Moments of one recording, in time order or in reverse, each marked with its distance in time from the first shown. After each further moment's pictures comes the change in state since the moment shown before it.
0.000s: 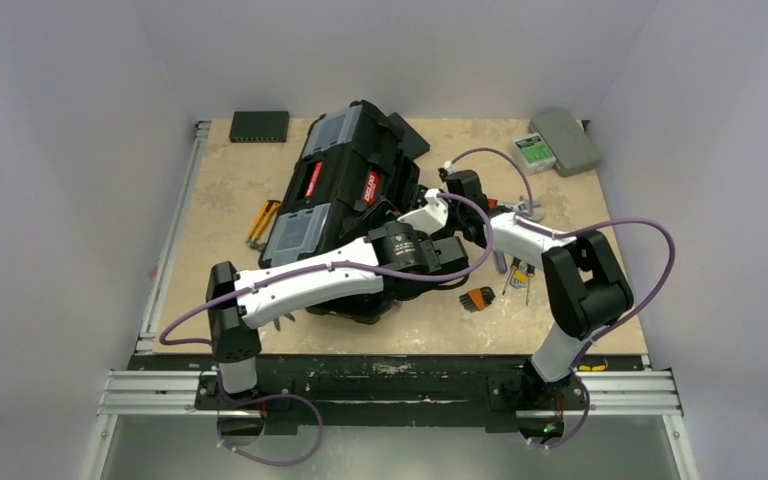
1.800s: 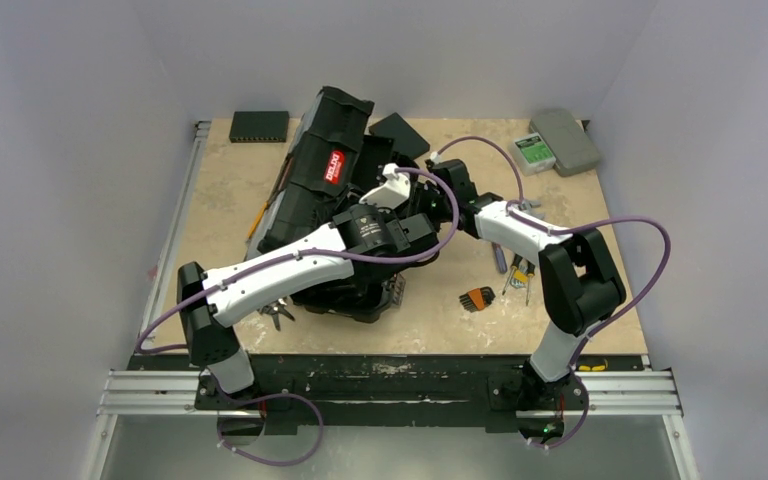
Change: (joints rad) left arm 0.115 -0.116 -0.107 0.005 -0.135 -0.109; right arm 0.046 0.046 0.147 -0.149 0.039 -0.027
